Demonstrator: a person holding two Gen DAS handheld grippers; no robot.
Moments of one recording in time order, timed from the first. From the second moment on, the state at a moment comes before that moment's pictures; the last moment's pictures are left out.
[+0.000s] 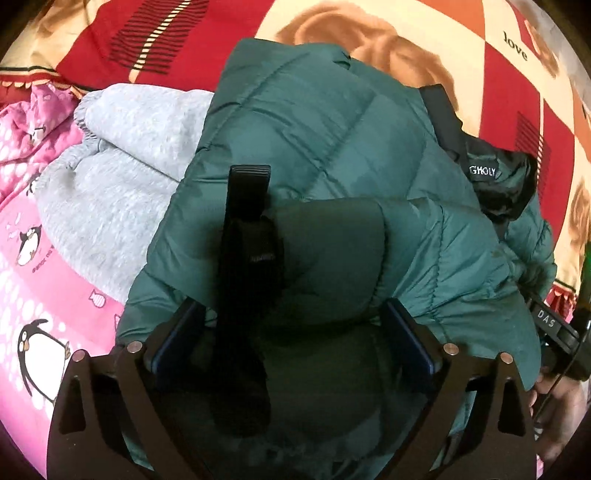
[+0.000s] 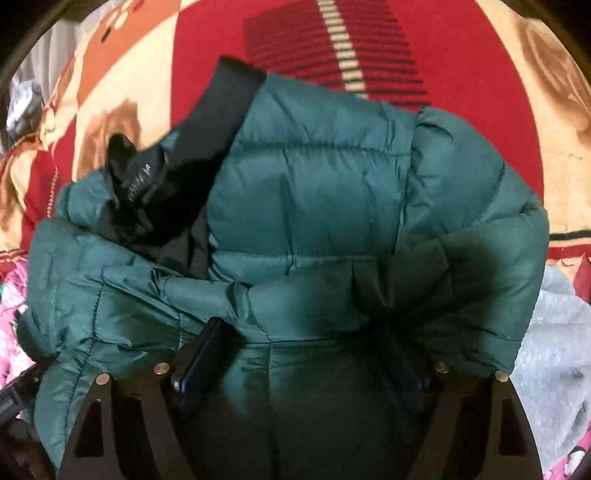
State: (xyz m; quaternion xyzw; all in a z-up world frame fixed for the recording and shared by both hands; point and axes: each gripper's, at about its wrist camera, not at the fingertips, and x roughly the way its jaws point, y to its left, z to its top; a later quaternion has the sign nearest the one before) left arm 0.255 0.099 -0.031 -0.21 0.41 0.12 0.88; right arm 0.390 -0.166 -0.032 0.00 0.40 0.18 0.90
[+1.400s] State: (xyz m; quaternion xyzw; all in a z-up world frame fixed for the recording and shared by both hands) left arm 0.167 0.077 0.022 -0.16 0.33 0.02 0.93; right arm 0.172 -0.219 0.000 -0.07 0.46 0.22 0.86
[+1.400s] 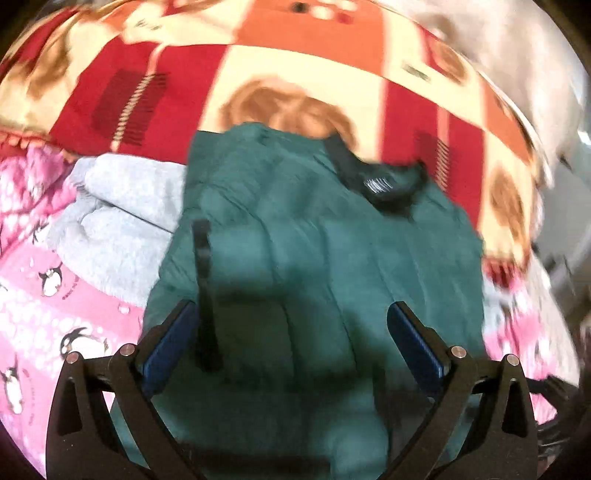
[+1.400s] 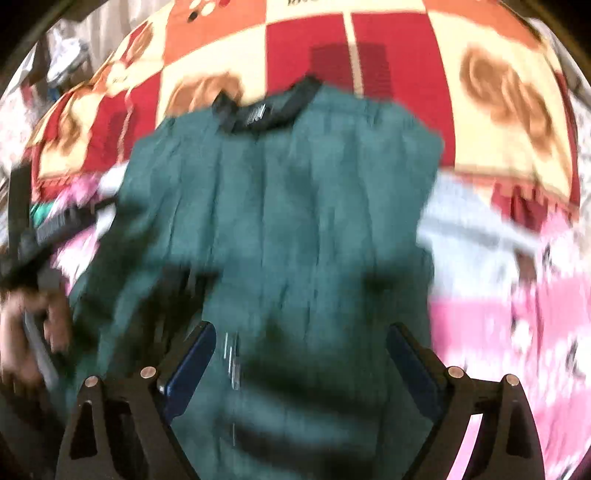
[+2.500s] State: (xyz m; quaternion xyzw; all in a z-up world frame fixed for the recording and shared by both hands) left arm -0.017 0.146 -0.050 -0.15 0.41 -0.10 0.90; right arm 0.069 -0.325 -0.068 0.16 0.39 0.33 0.84
